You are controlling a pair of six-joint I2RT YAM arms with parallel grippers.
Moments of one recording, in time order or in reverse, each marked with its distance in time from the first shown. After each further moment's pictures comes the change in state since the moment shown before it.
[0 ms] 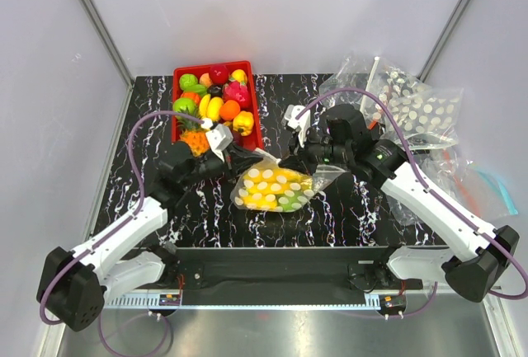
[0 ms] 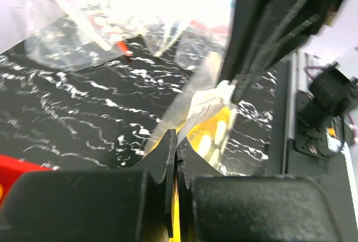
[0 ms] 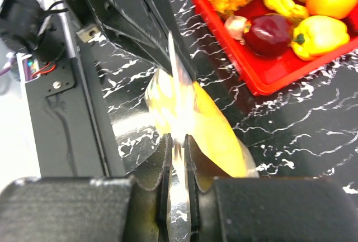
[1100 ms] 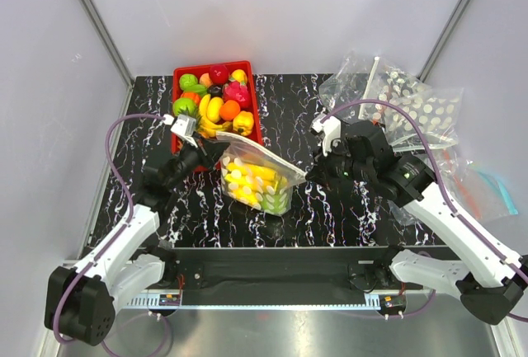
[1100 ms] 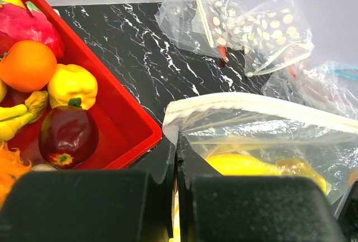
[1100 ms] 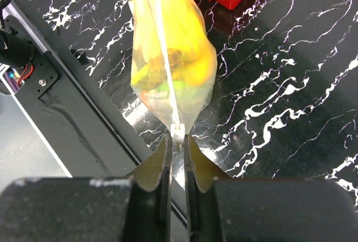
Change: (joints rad) left arm 0.240 -0.083 -0.103 -0.036 -0.271 -0.243; right arm 0.000 -0.177 -0.058 -0.243 0.278 0.255
